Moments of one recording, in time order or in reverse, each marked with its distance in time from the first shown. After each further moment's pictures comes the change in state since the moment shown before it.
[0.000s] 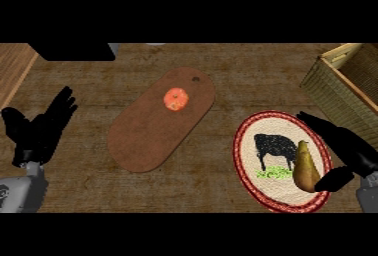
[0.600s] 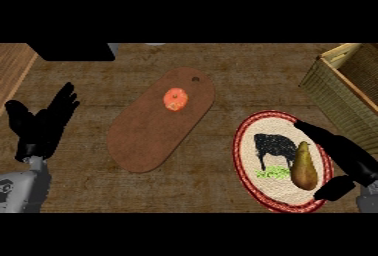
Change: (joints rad) left arm -0.037 -0.036 0.033 0.003 -0.047 -0.014 0.039; right arm 0.048 0.033 -0.035 0.002 0.017 0.033 -0.122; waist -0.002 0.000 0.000
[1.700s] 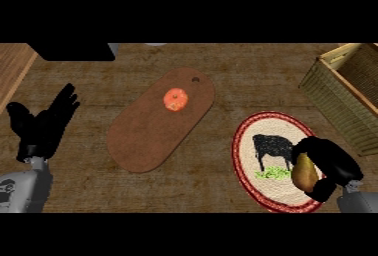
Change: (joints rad) left arm -0.004 -0.033 0.045 0.022 -0.040 -0.041 -0.025; right arm -0.025 0.046 0.067 0.138 0.284 -0.153 -0.051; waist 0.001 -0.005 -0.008
